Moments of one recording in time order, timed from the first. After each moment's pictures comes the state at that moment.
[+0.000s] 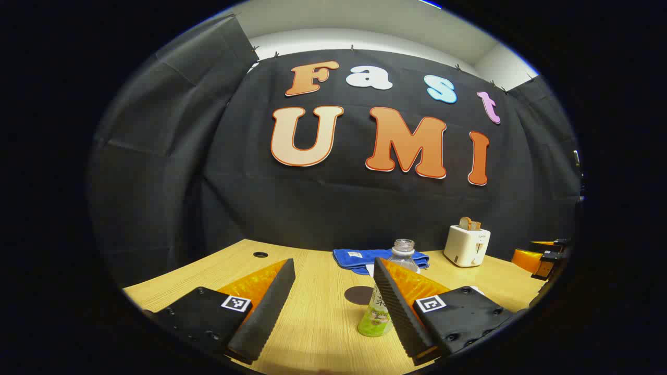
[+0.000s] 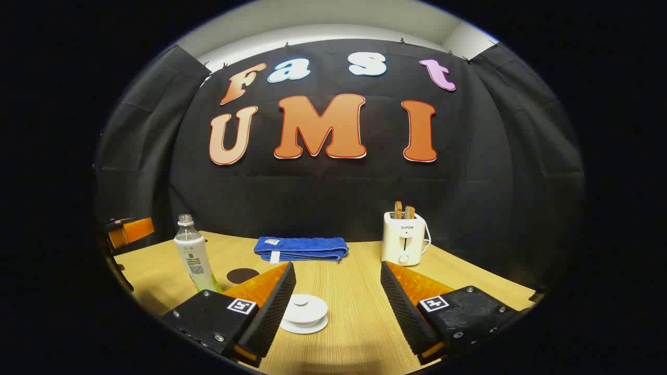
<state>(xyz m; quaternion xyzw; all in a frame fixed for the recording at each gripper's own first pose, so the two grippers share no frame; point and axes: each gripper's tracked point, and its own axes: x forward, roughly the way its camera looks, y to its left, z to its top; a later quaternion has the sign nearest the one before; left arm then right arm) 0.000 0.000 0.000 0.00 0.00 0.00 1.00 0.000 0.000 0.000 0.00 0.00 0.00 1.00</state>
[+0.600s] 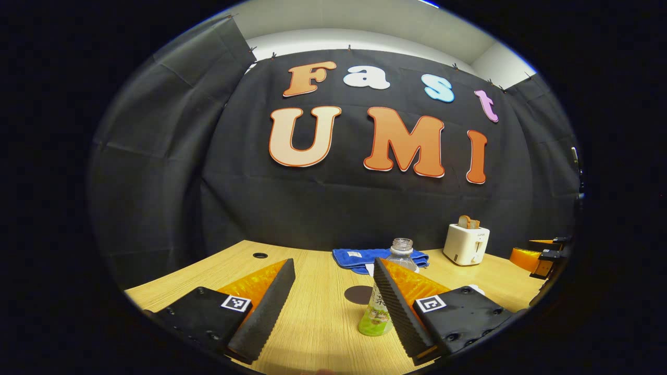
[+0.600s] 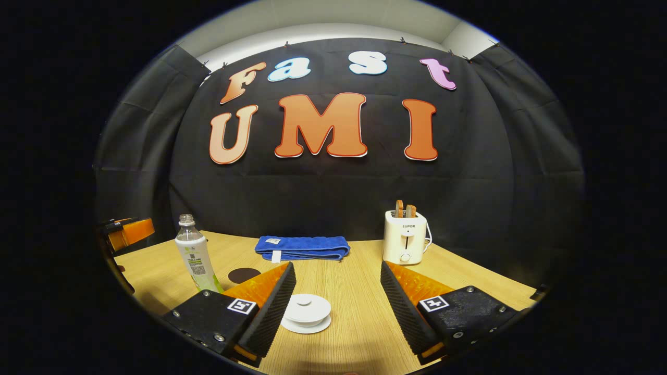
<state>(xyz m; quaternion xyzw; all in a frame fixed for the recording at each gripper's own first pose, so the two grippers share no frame) 0.000 -0.001 0.002 0.01 0.00 0.00 1.00 0.001 0.007 0.001 0.00 0.00 0.00 1.00</state>
